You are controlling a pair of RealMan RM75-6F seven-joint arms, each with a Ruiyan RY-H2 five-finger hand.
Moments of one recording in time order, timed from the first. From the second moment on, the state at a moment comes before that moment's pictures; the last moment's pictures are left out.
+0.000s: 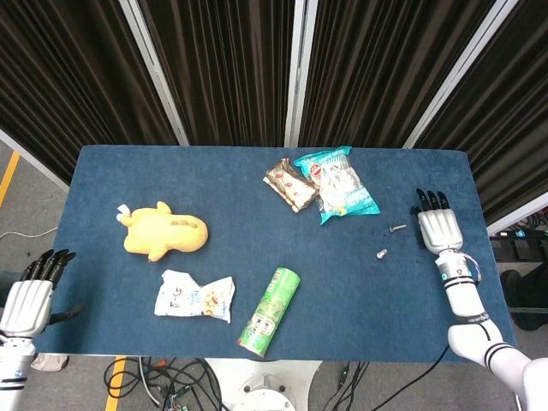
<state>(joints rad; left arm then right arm) -0.09 -1.26 -0.02 -1.40 1.51 1.47 -0.07 0.59 -1.61 0.16 -0.76 -1.29 0.91 -0.09</state>
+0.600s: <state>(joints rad) -0.09 -1.26 -0.03 -1.40 1.50 1.47 -0.07 0.61 -1.71 0.14 -0.63 -1.33 0.89 0.00</state>
